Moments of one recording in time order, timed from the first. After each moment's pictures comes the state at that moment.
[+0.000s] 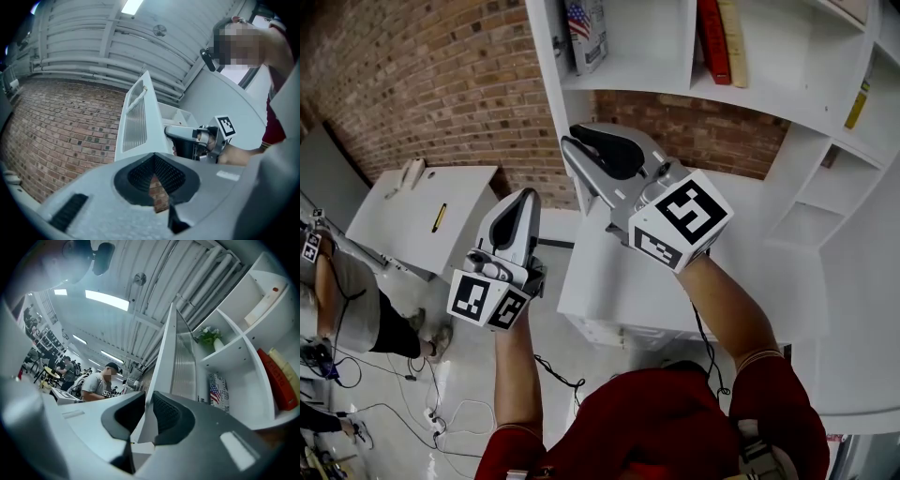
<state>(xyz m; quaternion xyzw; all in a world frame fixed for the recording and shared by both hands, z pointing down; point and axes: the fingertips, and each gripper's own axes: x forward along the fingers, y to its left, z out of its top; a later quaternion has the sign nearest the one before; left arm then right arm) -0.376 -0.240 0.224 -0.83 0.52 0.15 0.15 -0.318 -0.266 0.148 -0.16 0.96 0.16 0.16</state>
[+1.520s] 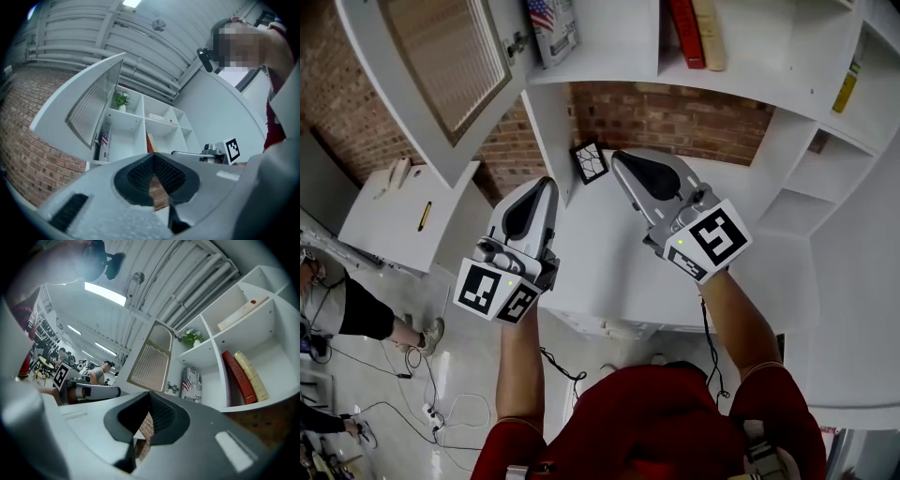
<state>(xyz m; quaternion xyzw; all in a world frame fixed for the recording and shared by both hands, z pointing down) -0.284 -0.270 0.226 -0.86 0.48 0.14 0.13 -0.205 -0.306 0.215 -0.22 0.95 0.17 0.13</state>
